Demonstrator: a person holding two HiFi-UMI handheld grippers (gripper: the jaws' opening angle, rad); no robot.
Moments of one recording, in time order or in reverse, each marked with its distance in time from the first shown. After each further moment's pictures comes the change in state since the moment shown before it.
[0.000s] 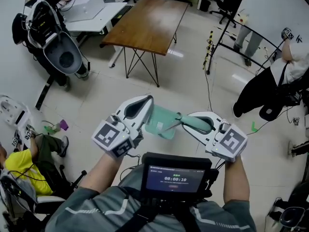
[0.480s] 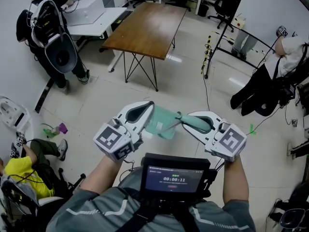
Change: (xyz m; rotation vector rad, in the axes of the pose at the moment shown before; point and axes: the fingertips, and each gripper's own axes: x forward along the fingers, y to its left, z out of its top) left arm -0.020 -0.027 -0.004 0.031 0.028 -0.038; right arm -0.010 0.017 0.011 -0.015 -0.014 -0.032
